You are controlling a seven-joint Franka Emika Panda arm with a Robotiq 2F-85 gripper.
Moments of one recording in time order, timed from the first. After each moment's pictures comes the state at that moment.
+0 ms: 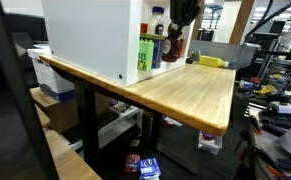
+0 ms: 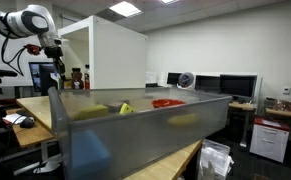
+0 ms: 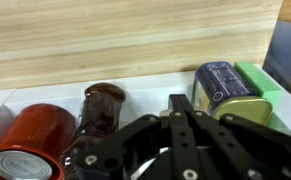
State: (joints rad) arm 0.20 -0.36 0.28 -2.35 -0.03 2.27 0.65
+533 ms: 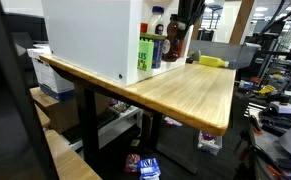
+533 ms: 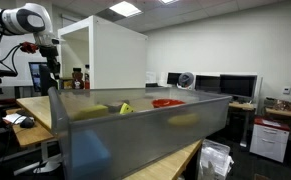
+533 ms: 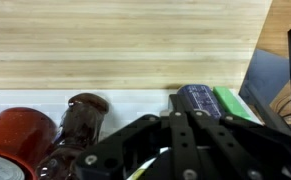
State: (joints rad) arm 0.23 -0.38 0.28 -2.35 0.04 2.23 0.51
